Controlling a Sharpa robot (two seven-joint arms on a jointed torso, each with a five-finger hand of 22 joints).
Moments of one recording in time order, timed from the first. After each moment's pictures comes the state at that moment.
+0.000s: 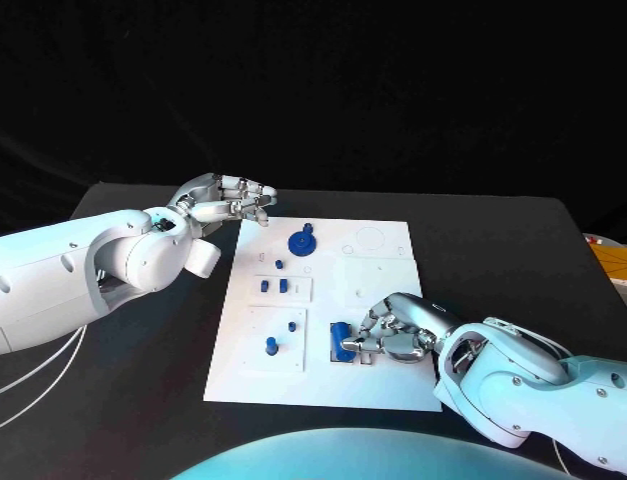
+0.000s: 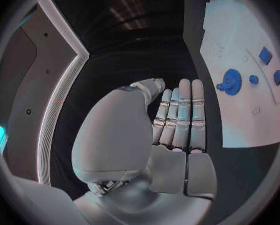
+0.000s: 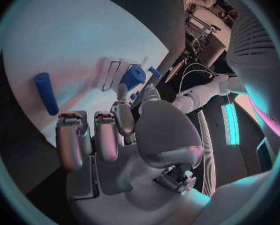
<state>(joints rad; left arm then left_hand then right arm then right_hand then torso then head) 1.14 -0.94 0.01 1.53 -0.16 -0.19 0.21 1.51 -0.23 0.52 0.18 0.25 0.89 0.22 0.27 0.21 0.89 0.16 0.39 0.08 0.94 0.09 0.83 0.31 0.18 0.78 0.19 0.76 0.61 0.98 -0.94 -0.17 1.93 -1.34 -0.48 -0.39 1.21 0.02 -0.24 0.29 0.26 1.02 0.05 0.41 0.74 1.43 -0.02 1.21 1.31 1.47 -0.08 1.52 1.31 0.02 1.47 0.04 1.52 1.31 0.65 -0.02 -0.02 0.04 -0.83</state>
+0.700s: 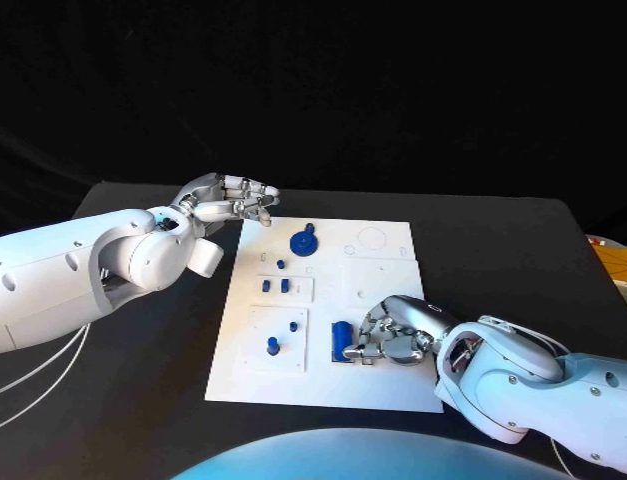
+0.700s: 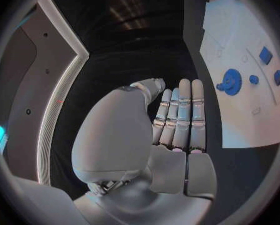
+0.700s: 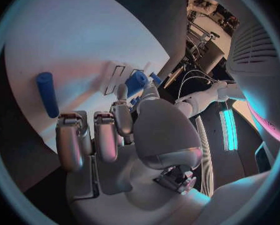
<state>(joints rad) 1.14 -0.94 0.01 1.52 -0.16 -0.19 0.21 1.51 -0.23 0.52 0.18 0.26 0.89 0.22 0.27 0.21 0.89 0.16 0.39 0.08 0.94 0.09 0.83 0.31 0.18 0.78 0.19 0.76 0.61 0.98 -0.92 -0.17 1.90 -1.38 -0.42 -0.37 1.27 0.01 -0.25 0.29 0.25 1.02 0.05 0.41 0.73 1.43 -0.02 1.23 1.31 1.47 -0.08 1.52 1.31 0.02 1.47 0.04 1.53 1.31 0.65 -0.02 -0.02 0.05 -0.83</state>
